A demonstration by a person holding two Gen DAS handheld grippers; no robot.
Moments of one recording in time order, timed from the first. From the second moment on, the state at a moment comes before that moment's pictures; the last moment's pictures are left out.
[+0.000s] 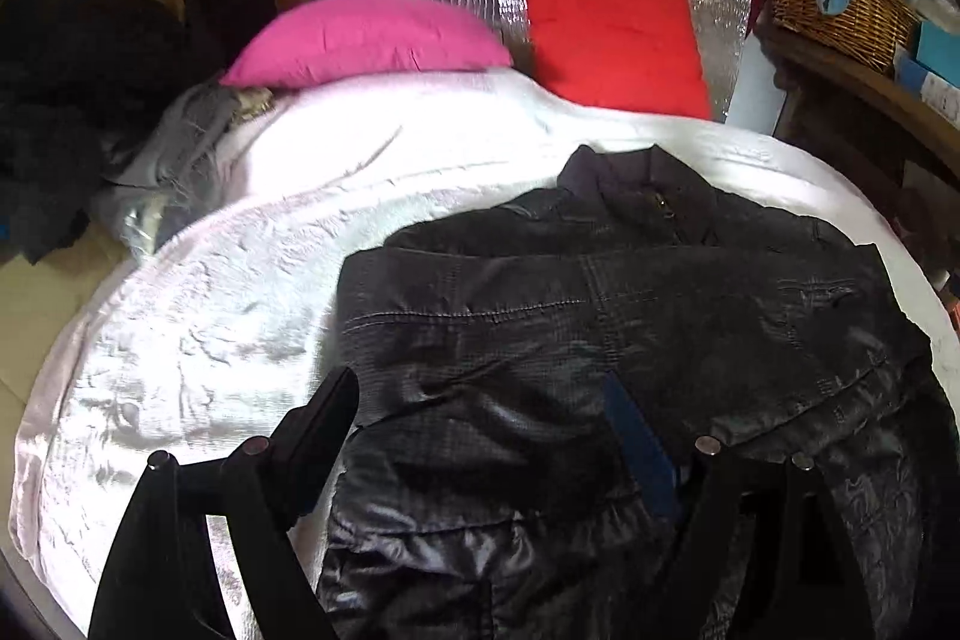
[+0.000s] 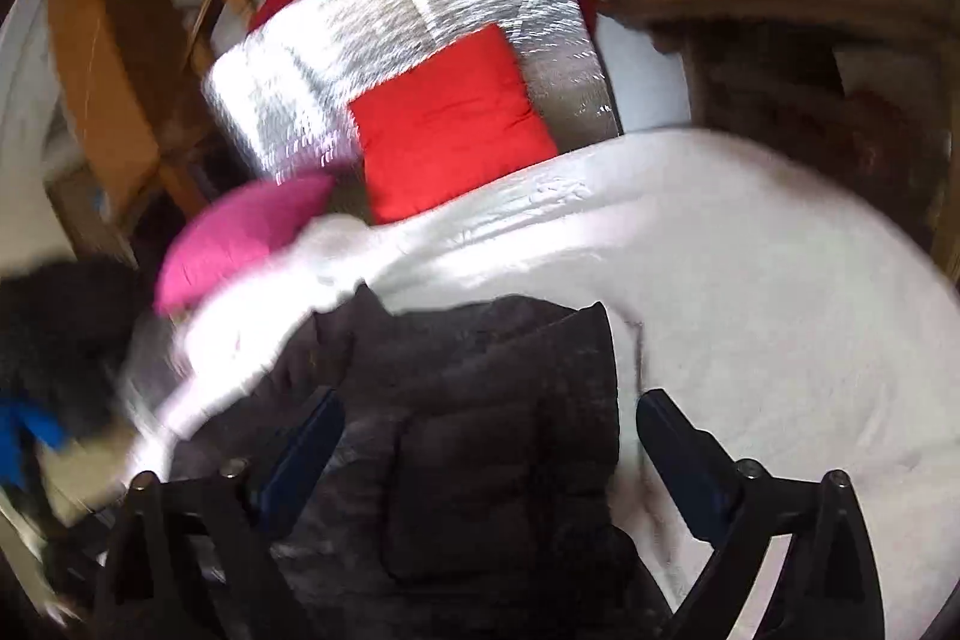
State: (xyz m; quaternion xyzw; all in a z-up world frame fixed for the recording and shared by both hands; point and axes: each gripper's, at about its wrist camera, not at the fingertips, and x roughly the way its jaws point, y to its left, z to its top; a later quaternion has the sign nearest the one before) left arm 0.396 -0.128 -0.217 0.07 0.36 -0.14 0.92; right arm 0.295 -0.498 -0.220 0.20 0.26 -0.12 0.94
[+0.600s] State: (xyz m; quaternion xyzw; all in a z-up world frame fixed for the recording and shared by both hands) left arm 0.392 -0.139 -0.225 0.13 0.34 -0.13 0.92; right arm 0.329 -0.454 -0.234 0.12 0.35 -0.07 0.93
